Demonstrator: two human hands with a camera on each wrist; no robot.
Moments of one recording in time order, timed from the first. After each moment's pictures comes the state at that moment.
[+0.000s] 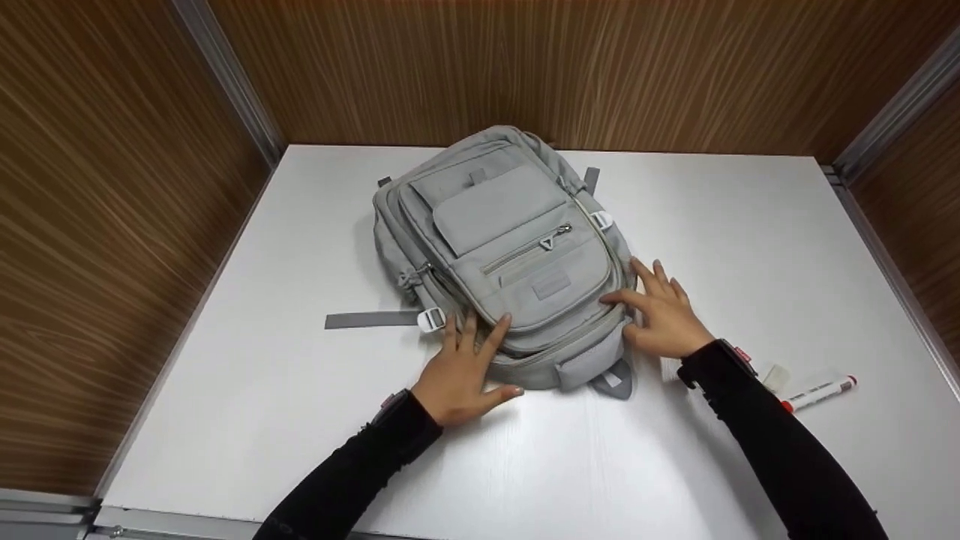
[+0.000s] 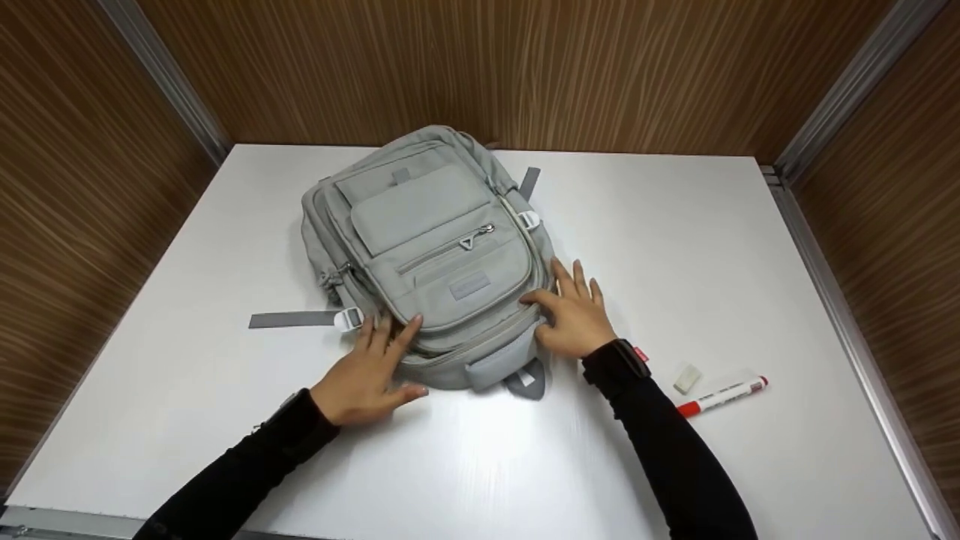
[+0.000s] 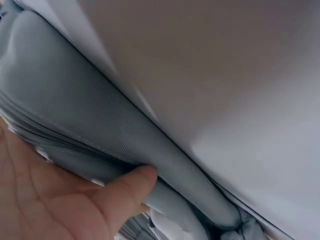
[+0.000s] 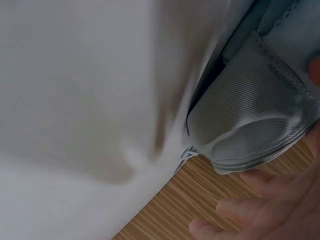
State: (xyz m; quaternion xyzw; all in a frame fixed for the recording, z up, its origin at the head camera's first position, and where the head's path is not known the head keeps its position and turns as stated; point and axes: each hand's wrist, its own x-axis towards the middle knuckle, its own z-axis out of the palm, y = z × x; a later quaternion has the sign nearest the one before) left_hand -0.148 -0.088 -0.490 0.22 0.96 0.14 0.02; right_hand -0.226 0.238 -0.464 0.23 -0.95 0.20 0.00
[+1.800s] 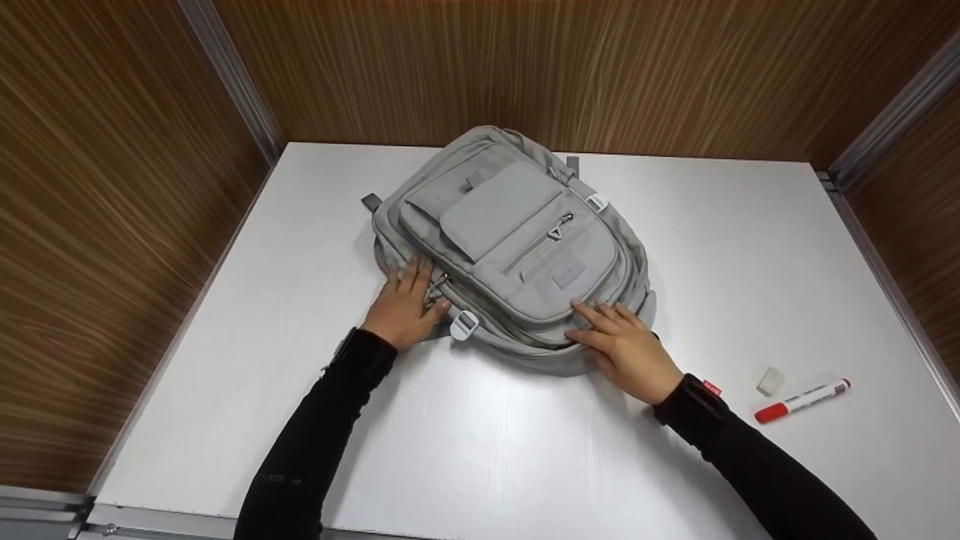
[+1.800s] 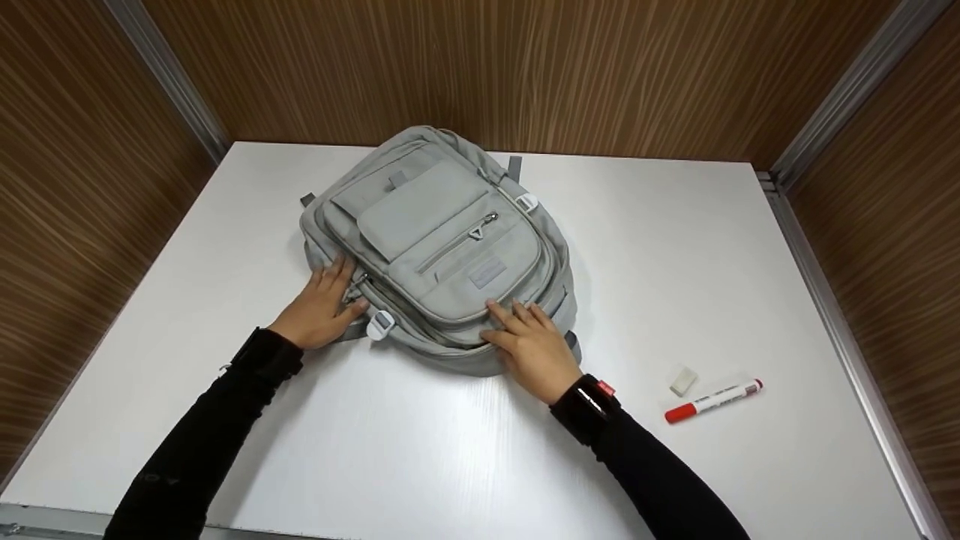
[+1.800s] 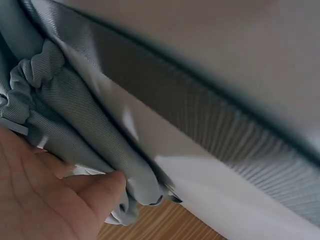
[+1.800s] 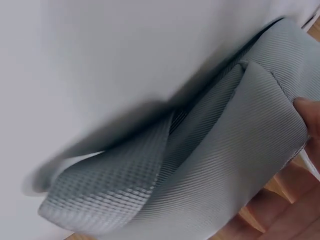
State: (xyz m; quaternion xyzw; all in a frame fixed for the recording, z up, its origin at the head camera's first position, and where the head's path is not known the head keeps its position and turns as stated) left_hand -0.230 -0.161 -0.484 0.14 0.98 0.14 -0.01; right_hand -0.188 0.198 -0.469 0.39 -0.90 0.16 0.12
